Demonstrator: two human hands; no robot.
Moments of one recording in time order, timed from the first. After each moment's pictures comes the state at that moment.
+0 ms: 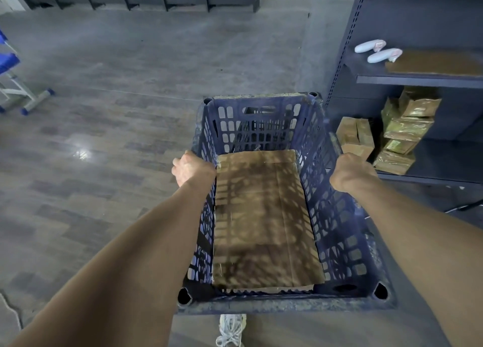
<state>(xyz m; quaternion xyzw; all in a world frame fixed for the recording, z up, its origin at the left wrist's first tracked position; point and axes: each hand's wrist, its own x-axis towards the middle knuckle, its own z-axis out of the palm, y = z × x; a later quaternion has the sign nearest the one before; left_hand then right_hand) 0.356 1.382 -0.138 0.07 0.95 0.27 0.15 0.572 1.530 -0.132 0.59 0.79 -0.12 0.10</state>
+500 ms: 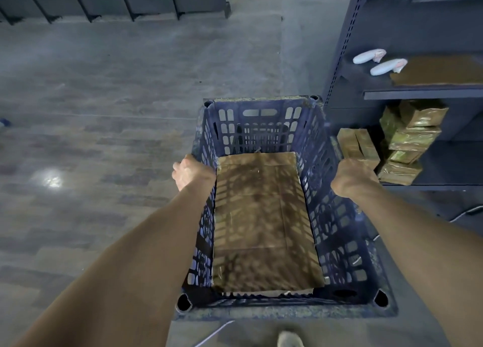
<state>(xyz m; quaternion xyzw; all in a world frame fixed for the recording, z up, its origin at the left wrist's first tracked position) 0.196 1.520 -0.151 0.14 0.94 0.27 0.17 0.435 1.640 -0.147 0.64 0.75 -0.14 0.09</state>
